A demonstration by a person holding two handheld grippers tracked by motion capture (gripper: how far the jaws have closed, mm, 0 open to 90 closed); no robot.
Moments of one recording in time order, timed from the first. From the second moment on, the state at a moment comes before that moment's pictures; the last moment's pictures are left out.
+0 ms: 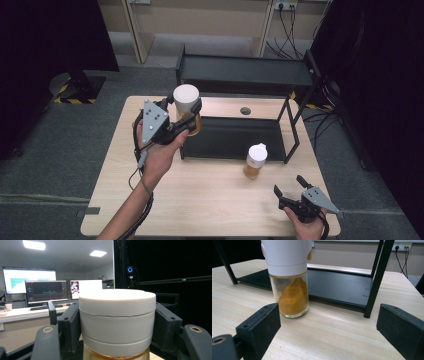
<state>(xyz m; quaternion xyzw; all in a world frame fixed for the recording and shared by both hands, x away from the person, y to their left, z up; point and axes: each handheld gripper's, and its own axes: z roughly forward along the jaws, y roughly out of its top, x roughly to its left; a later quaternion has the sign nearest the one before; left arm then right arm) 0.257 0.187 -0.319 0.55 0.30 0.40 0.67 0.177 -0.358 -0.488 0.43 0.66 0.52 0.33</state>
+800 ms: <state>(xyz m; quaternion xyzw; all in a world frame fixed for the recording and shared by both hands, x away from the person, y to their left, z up) 0.285 0.169 -0.289 0.54 0.31 0.40 0.67 0.177 -0.359 -0.489 0.43 0.66 0.52 0.33</state>
